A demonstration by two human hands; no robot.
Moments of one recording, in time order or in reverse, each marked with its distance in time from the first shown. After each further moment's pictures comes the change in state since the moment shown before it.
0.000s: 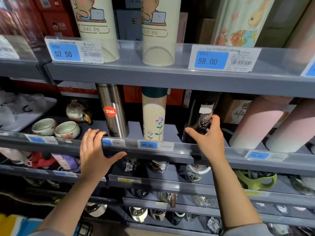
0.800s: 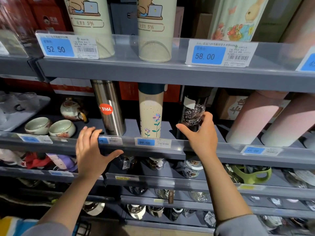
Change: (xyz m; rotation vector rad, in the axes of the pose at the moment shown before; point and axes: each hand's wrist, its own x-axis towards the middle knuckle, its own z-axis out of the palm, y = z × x) left_hand 0.001 -0.002 0.004 -0.004 0.013 0.011; right_hand -0.006 -0.003 0.013 -0.178 0.086 -0.004
